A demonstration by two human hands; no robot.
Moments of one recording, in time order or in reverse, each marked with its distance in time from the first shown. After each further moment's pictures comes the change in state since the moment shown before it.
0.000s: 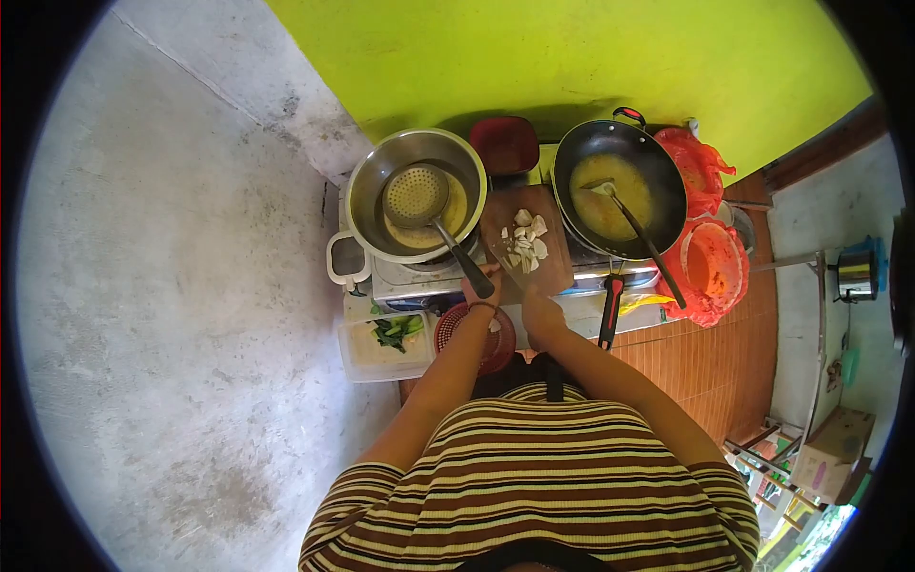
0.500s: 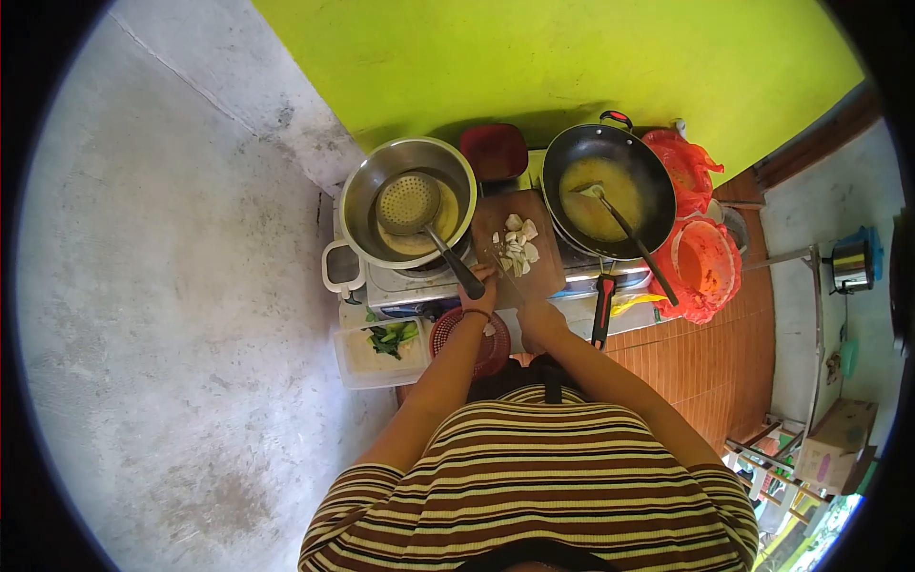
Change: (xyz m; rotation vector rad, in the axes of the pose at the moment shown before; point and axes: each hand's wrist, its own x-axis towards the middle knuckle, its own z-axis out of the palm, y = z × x) left_hand -0.003 0.013 -0.005 -0.050 -0.088 0.148; right_hand -0.009 0.001 -0.026 0.130 -0.148 0.055
